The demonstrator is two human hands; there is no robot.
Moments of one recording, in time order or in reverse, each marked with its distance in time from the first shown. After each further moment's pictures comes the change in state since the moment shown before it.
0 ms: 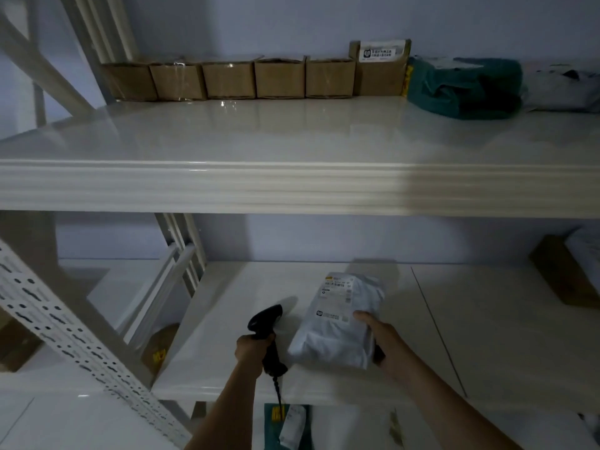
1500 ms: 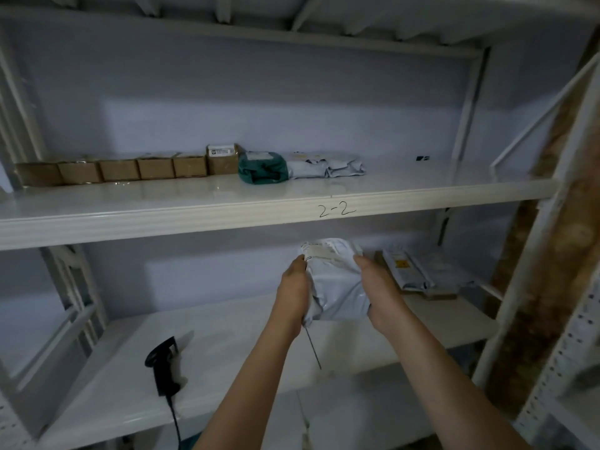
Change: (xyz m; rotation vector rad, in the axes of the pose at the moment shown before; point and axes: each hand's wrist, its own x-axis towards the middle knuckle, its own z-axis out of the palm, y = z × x) left_hand -0.455 0.109 0.143 -0.257 -0.599 0.431; right_hand -0.364 -0.128 -0.149 0.036 0.373 -0.537
